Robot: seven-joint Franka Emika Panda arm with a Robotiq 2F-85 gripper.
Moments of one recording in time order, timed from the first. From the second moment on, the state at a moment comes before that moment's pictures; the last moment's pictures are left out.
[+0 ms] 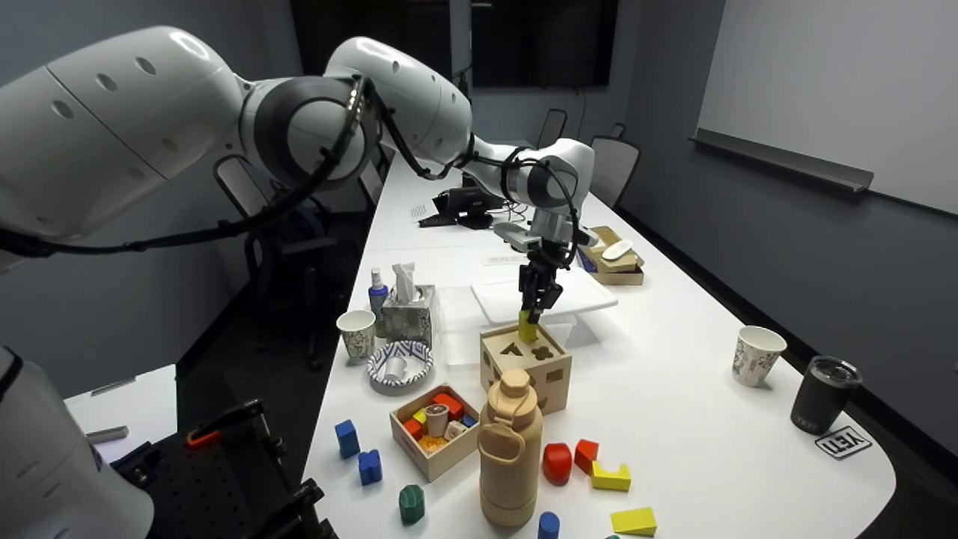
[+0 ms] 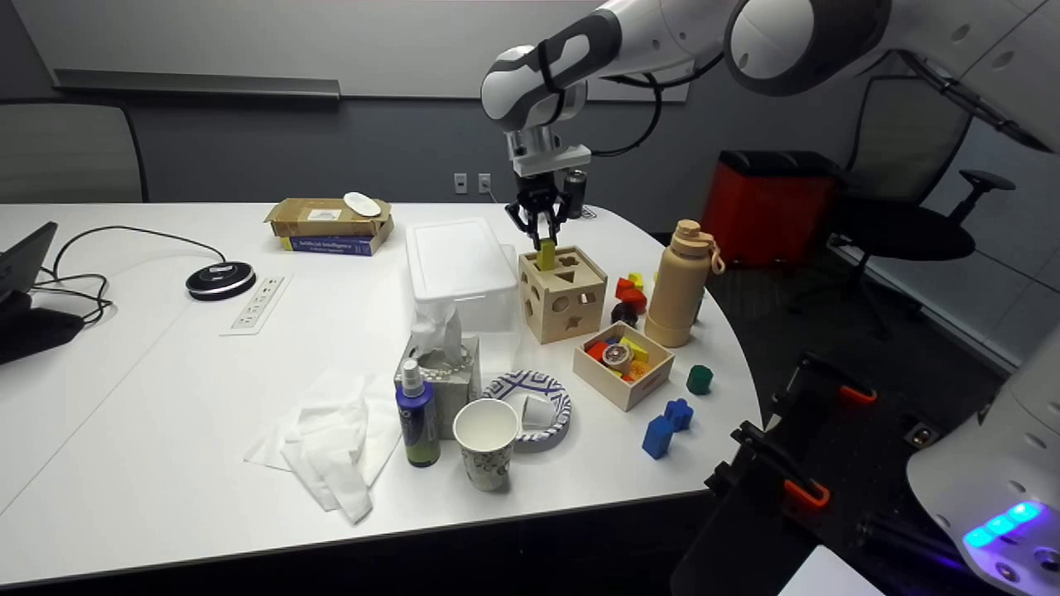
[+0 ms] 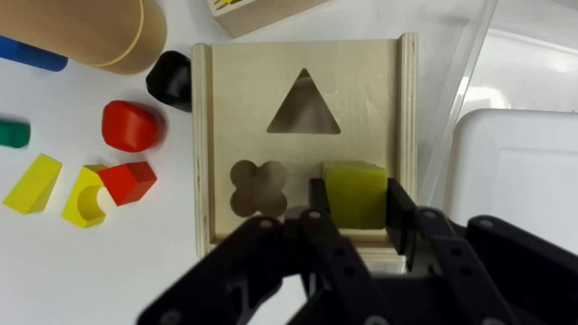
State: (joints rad) arm -0.07 1.10 -0.06 -0.97 0.04 1.78 0.30
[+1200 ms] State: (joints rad) arm -0.06 1.16 -0.06 -0.87 0.04 1.74 0.30
